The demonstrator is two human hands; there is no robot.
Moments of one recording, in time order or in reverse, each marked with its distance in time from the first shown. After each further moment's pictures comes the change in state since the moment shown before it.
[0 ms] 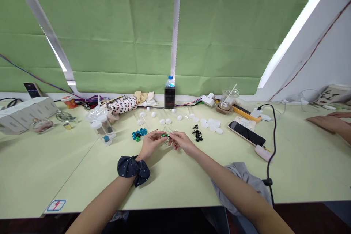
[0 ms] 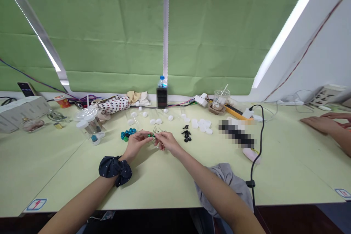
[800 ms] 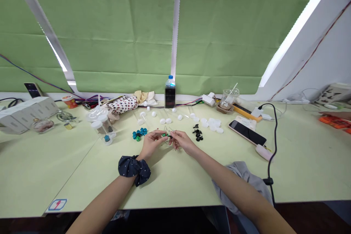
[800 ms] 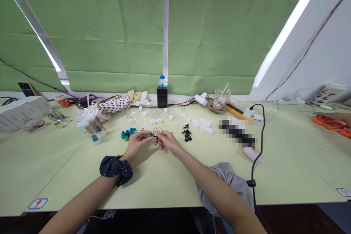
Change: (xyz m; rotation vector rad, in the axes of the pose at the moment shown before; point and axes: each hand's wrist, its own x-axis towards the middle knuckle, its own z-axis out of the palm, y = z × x) left_hand -0.001 0.004 0.002 0.006 0.029 0.010; right_hand 0.002 0.002 0.000 0.023 0.013 0.007
